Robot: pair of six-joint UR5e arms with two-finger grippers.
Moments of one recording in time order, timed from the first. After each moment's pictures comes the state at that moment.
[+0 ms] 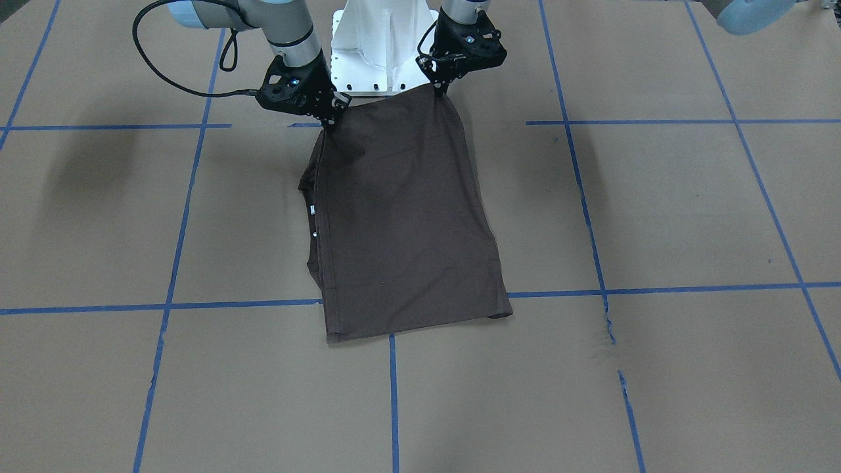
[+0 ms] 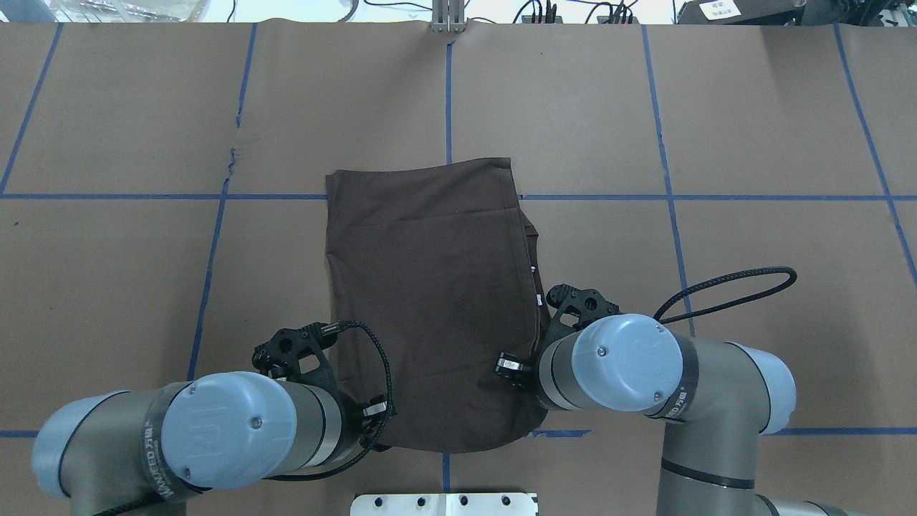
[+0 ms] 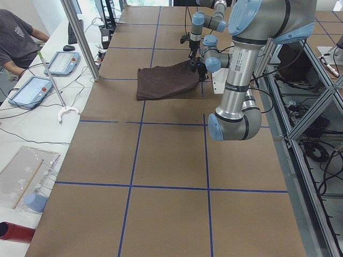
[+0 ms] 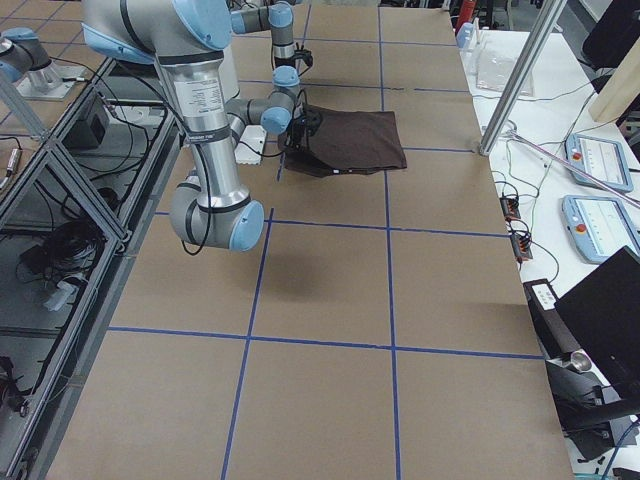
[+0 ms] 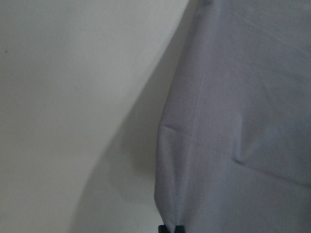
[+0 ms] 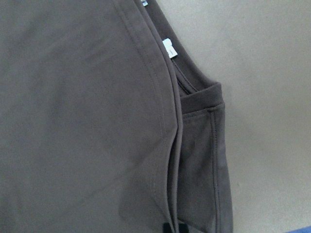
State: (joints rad) left arm -0.18 -2.00 -2.16 -1.50 -1.66 -1.82; right arm 0.27 -1.19 2.01 -1.48 1.73 1.76
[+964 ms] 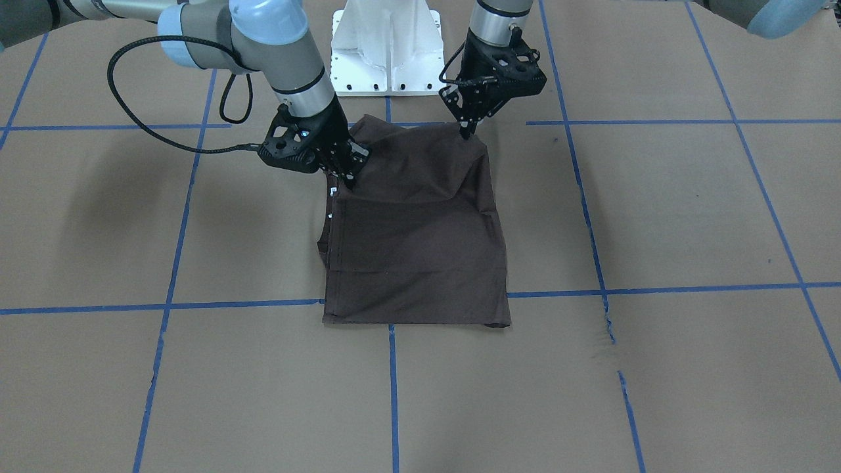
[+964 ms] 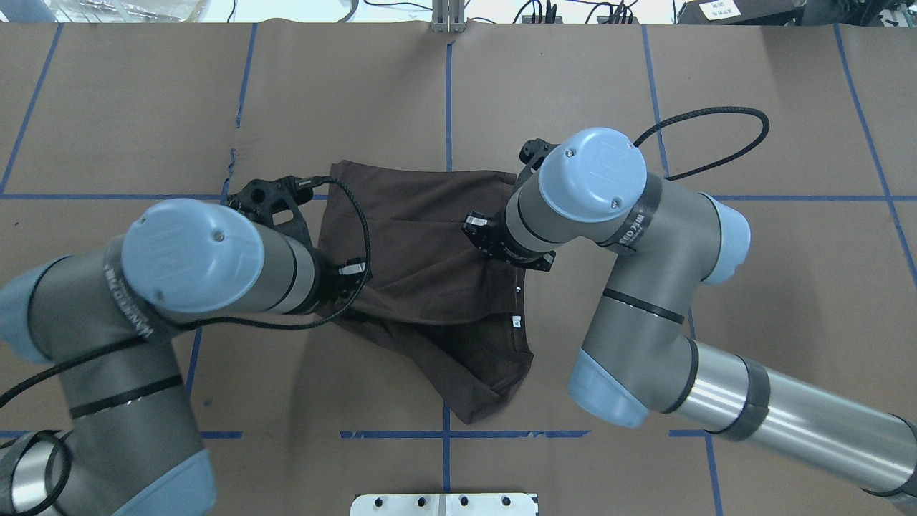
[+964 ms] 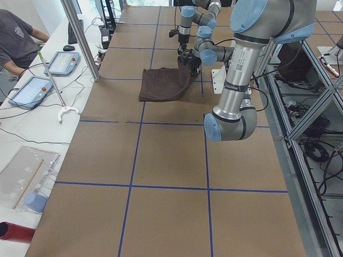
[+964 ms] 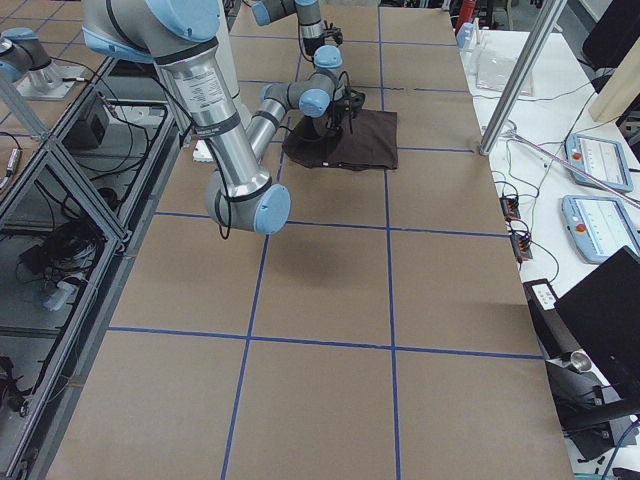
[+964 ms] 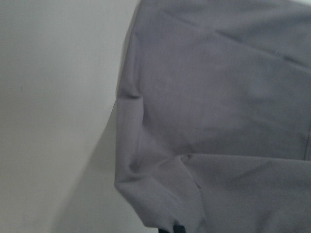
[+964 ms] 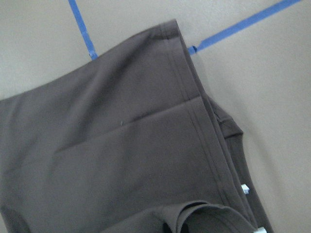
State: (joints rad) left arm -0.49 -2.10 -2.04 -1.50 -1.70 -1.56; right arm 0.56 -0.93 1.74 -1.42 1.88 1.66
